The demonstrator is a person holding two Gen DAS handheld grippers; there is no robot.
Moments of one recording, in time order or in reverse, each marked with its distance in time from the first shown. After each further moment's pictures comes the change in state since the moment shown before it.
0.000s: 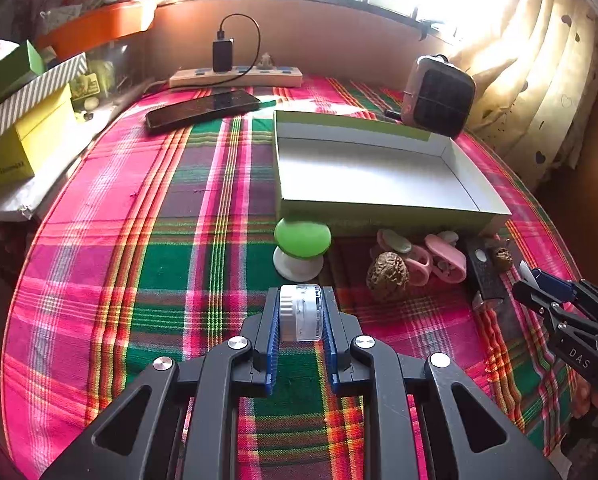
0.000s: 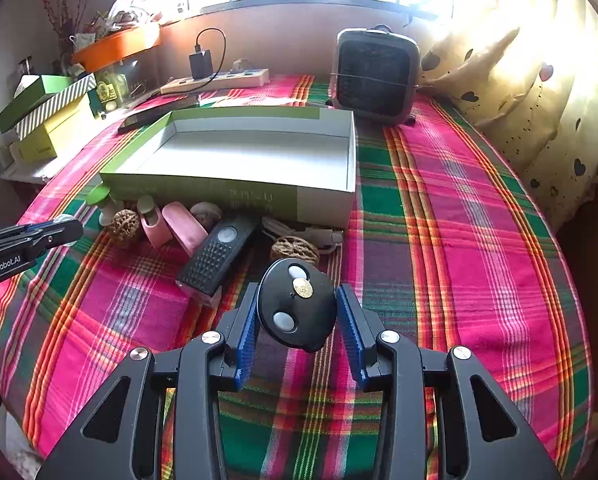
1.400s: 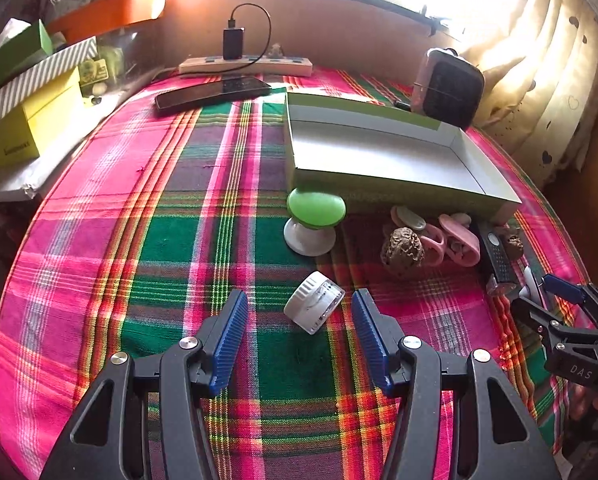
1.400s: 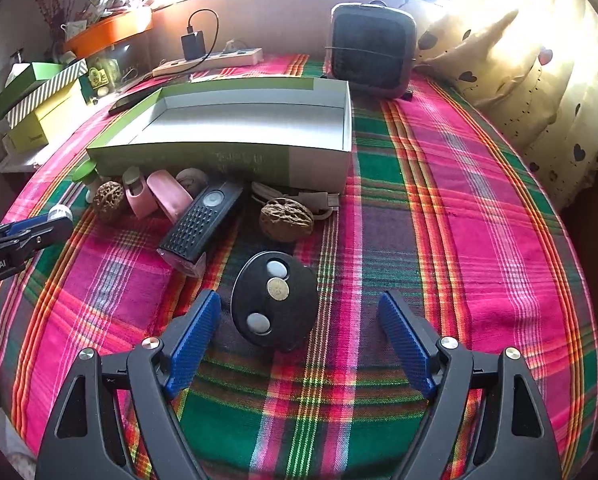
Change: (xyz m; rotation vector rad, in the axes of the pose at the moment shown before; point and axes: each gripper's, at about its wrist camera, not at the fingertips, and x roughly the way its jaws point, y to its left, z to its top) left arm 0.007 0.005 -0.016 -0.020 0.017 0.019; right arm 0.013 -0.003 -0.018 0.013 0.061 -0.016
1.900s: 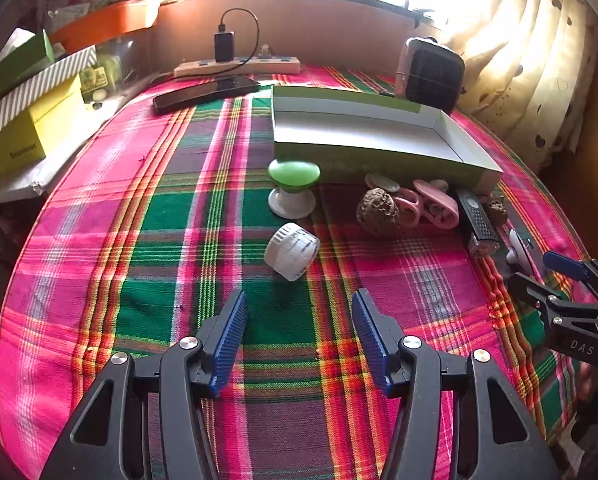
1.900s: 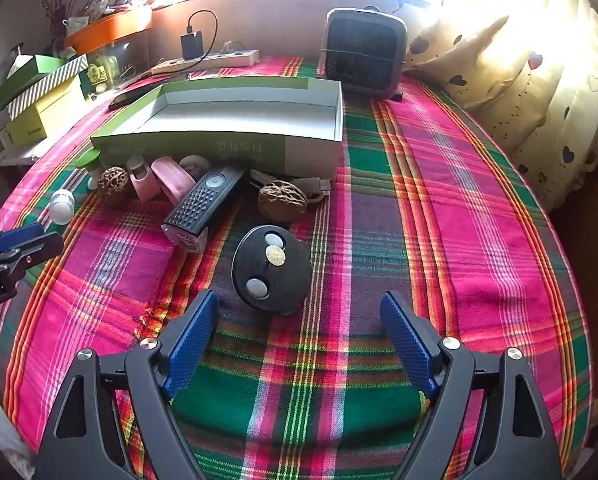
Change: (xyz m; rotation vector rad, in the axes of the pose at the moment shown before) left arm -0.016 -0.009 -0.022 0.021 -0.010 0.005; right arm -0.009 0.004 -0.010 -0.023 -0.011 -0.043
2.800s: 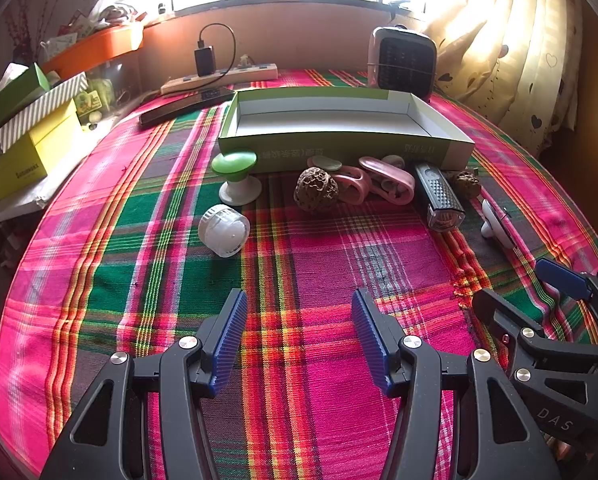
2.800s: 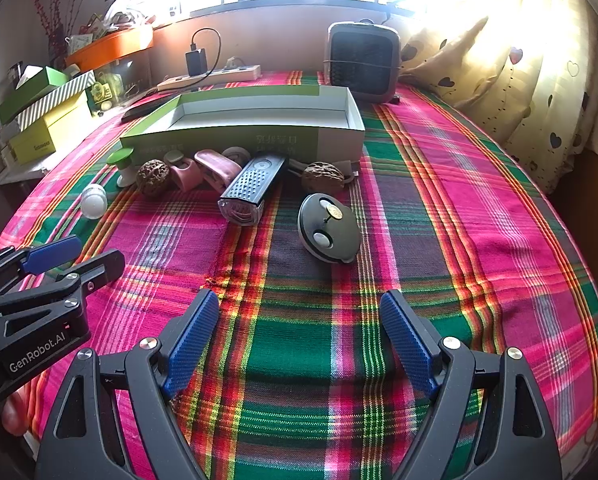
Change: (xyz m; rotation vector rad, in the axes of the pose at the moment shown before) left arm -0.007 -0.051 -0.024 0.082 -0.036 0.064; right arm -0.020 0.031 -0.029 0.086 -0.074 -0.012
